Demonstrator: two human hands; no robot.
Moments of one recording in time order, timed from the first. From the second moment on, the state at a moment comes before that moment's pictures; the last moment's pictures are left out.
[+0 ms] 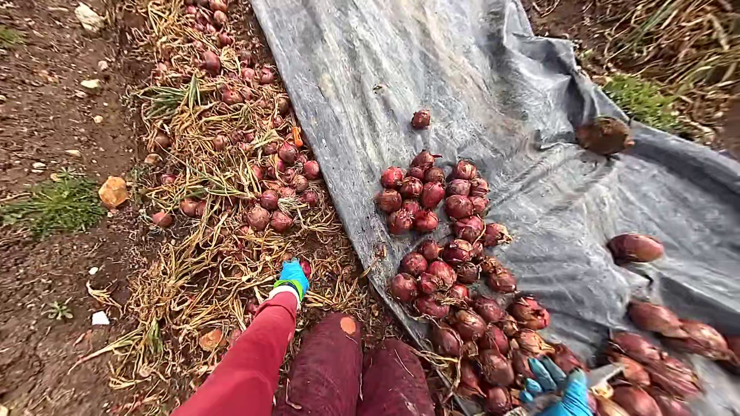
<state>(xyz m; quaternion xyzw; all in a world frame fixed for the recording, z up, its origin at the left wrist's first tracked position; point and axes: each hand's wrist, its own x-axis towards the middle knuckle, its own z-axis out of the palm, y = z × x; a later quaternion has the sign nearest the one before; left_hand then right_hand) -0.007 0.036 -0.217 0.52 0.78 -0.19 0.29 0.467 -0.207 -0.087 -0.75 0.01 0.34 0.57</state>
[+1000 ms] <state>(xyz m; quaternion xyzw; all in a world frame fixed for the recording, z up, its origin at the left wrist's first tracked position) 0.020 -0.155 0.103 0.82 0.46 -0.17 0.29 0.229 -0.225 -0.017 -0.49 -0.53 0.66 0.23</state>
